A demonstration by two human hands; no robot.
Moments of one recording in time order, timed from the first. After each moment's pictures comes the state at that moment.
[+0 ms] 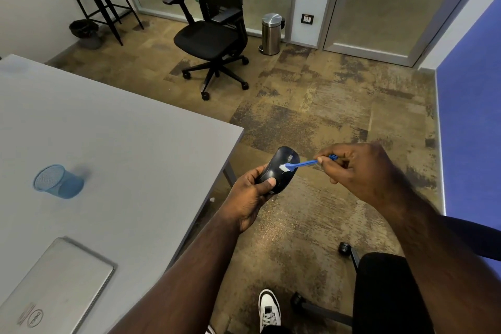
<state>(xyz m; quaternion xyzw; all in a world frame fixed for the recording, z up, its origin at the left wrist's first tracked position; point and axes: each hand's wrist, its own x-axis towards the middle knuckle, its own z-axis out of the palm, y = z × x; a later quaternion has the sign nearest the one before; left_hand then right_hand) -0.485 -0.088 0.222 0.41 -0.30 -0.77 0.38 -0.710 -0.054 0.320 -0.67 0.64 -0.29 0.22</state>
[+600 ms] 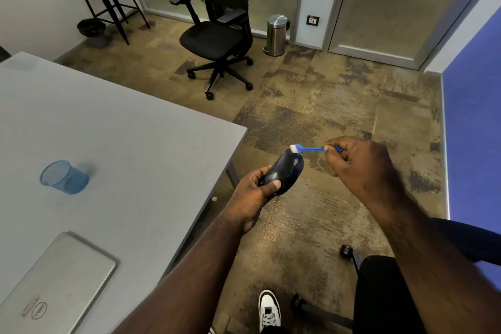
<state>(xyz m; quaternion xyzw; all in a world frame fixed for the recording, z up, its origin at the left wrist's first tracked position) -0.485 -0.081 0.225 0.43 -0.35 -0.74 0.37 -0.694 -0.062 0.315 -0.63 0.70 -0.31 0.15</state>
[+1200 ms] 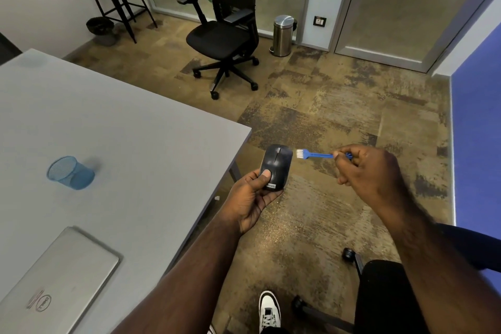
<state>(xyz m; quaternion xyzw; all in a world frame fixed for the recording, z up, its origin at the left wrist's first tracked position) -0.476 -0.083 0.229 0.38 -0.18 -0.80 0.43 -0.709 -0.060 0.297 -0.59 0.70 -0.35 0.21</state>
